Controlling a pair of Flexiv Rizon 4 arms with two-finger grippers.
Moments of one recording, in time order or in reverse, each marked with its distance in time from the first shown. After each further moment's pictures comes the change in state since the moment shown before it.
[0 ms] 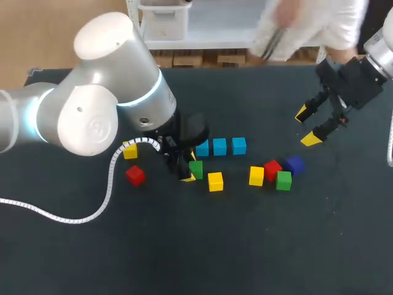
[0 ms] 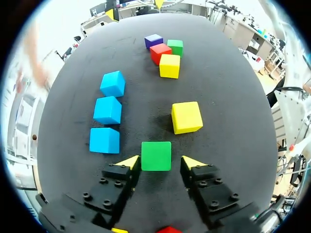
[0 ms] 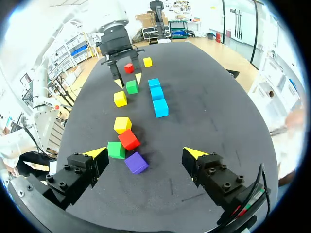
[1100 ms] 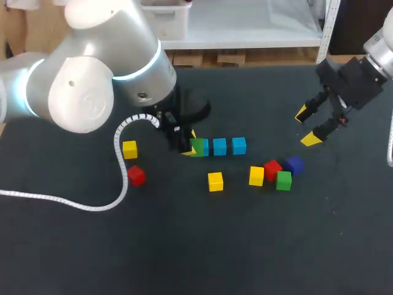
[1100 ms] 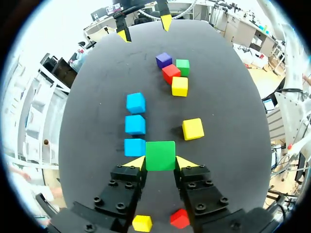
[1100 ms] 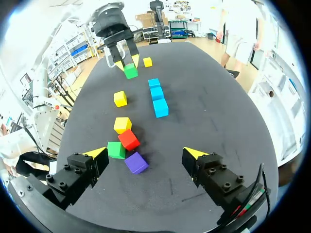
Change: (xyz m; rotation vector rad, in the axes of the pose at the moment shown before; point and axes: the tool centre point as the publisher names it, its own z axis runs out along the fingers) left arm -0.023 0.025 -0.058 -0.084 0.015 0.039; right arm 0.000 0.000 0.000 0.000 0.000 0.000
